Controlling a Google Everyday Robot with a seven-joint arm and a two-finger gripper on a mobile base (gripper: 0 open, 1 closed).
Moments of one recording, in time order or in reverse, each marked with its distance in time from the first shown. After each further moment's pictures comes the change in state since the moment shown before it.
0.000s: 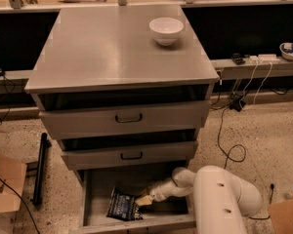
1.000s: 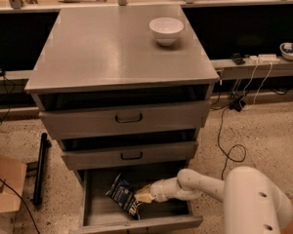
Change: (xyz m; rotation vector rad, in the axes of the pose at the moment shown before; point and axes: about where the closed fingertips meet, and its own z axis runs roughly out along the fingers) arm -0.050 0.055 -0.043 0.028 -0.146 -0.055
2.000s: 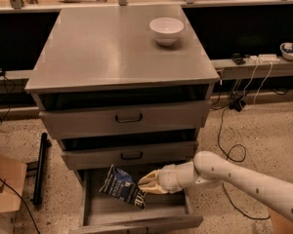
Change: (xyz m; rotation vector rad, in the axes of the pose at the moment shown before) arm -0.136 0.131 -0.125 -0.015 -0.022 -0.536
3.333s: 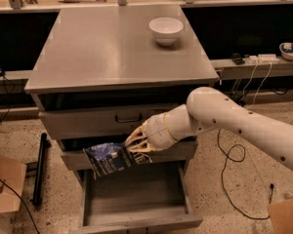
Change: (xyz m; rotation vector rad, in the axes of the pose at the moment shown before) arm -0.234 -0.016 -0.080 -0.034 0.229 -0.714
